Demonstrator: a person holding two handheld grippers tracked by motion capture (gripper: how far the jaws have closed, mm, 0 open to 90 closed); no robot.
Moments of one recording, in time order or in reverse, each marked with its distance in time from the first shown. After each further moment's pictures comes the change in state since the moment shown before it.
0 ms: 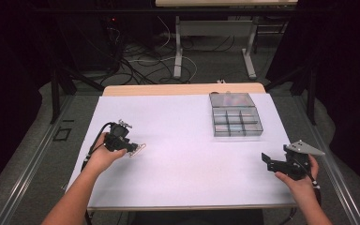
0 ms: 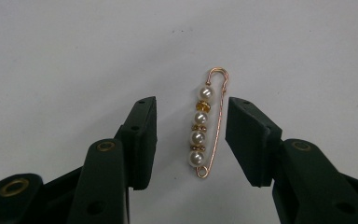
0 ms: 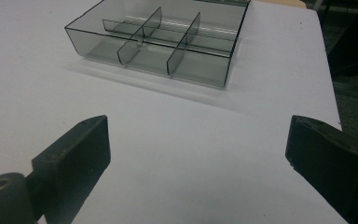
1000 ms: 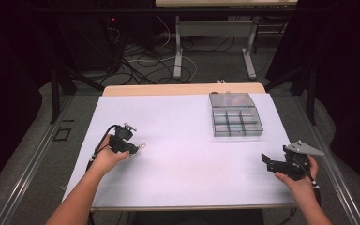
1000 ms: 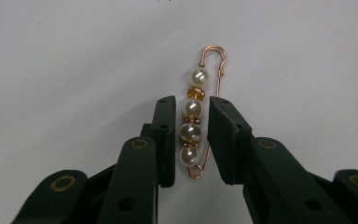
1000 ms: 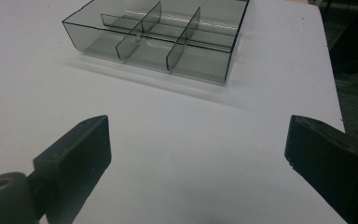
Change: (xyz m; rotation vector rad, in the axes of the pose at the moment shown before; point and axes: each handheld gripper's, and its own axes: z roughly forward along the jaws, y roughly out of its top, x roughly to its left) left arm -0.002 0.001 0.019 0.087 -0.012 0.035; right arm 0.000 -0.002 0.002 0.011 -0.001 -0.003
